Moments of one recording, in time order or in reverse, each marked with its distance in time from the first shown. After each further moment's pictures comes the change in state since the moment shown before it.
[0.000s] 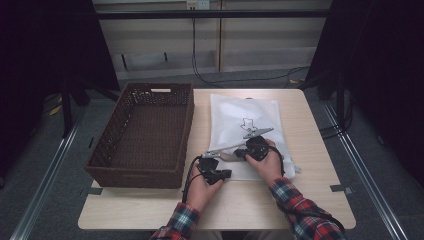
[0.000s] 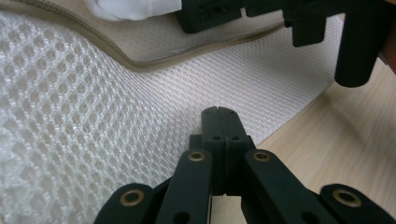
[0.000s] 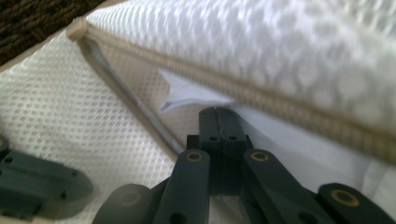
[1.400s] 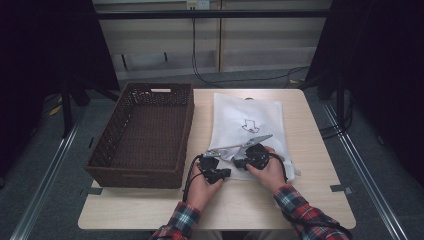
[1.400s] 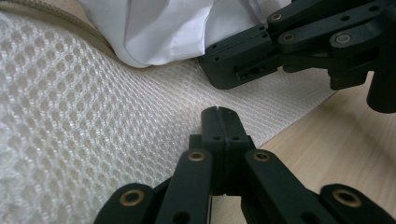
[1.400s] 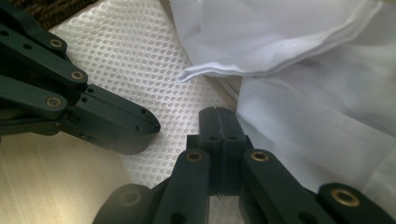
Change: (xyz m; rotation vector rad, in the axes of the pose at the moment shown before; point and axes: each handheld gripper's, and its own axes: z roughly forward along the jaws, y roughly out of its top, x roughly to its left) left arm 0.000 0.002 0.001 0.000 0.022 0.009; right arm 0.017 -0.014 -0.008 0.062 0.096 -0.054
